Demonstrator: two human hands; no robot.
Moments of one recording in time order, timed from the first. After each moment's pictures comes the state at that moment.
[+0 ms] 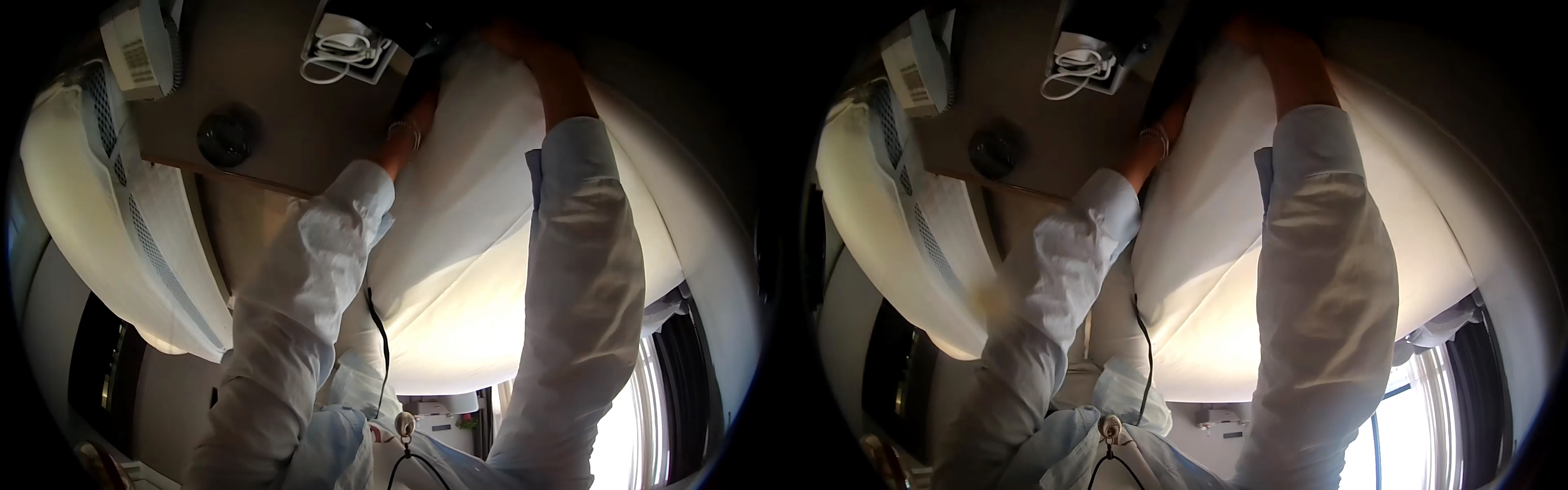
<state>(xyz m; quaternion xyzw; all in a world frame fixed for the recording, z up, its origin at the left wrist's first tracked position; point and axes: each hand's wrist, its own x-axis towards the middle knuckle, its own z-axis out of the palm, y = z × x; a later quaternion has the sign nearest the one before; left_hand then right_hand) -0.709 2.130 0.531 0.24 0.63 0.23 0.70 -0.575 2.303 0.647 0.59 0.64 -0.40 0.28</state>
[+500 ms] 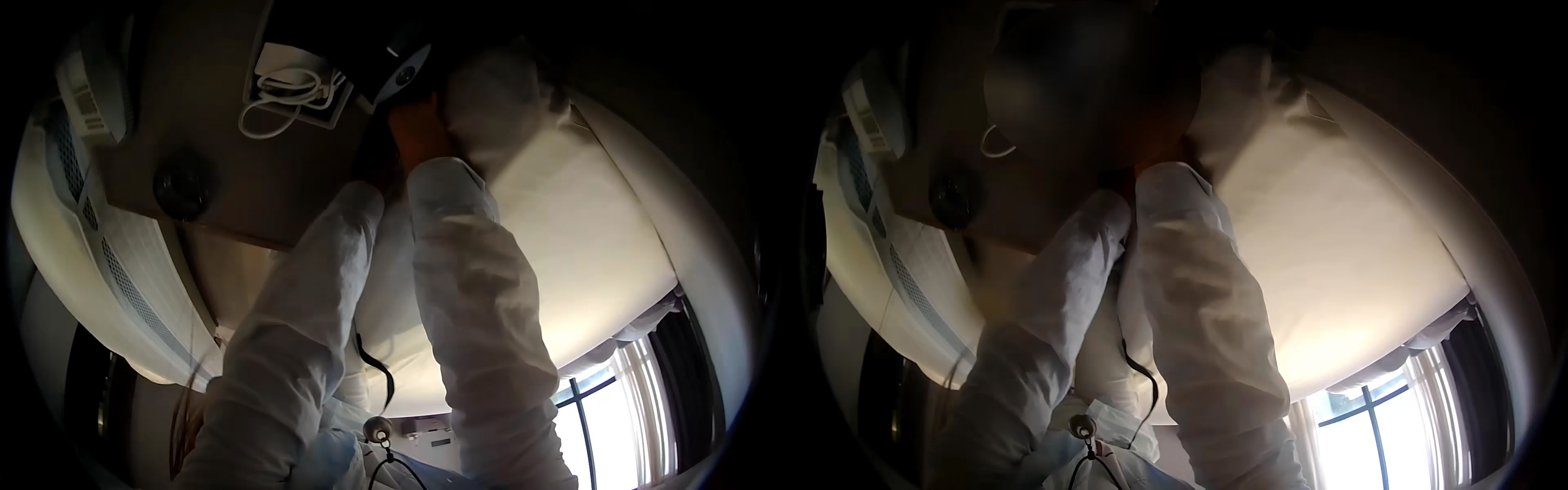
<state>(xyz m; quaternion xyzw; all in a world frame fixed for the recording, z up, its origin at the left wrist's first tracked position) -0.716 2.102 0.511 0.18 0.62 0.29 0.70 -0.634 2.191 0.616 0.67 0.69 -0.24 0.12</state>
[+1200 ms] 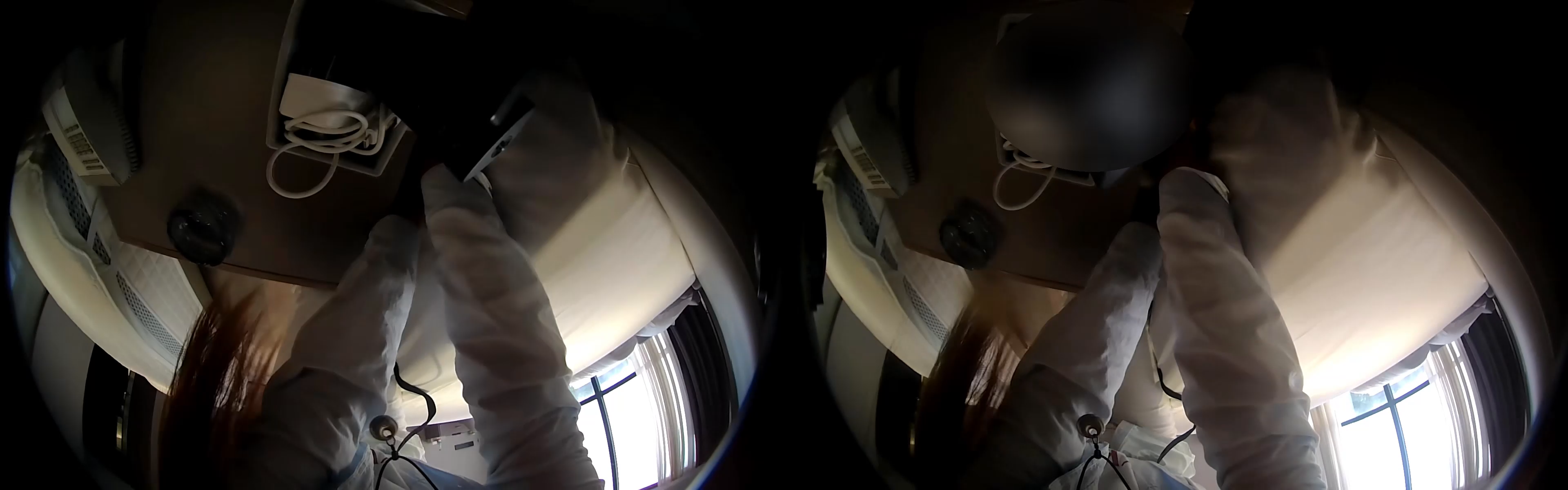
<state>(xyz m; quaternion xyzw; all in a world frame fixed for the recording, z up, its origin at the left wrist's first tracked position) -0.724 2.084 0.503 0.17 0.60 0.29 0.73 -0.655 2.178 0.599 0.72 0.64 -0.24 0.11</state>
